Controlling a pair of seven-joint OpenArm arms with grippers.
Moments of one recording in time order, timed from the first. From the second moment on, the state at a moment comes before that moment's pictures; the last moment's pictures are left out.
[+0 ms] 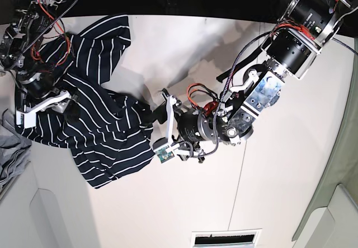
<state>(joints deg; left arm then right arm) -21.0 -12.8 38.3 74.2 -16.4 -26.1 27.7 -1.4 -0.1 30.6 88.5 24.5 28.7 -47.8</state>
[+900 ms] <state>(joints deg) -1.4 -17.3 38.1 88.4 -23.1 -27.0 29.5 2.5 3.9 -1.2 84.6 -9.9 13.1 -37.4</state>
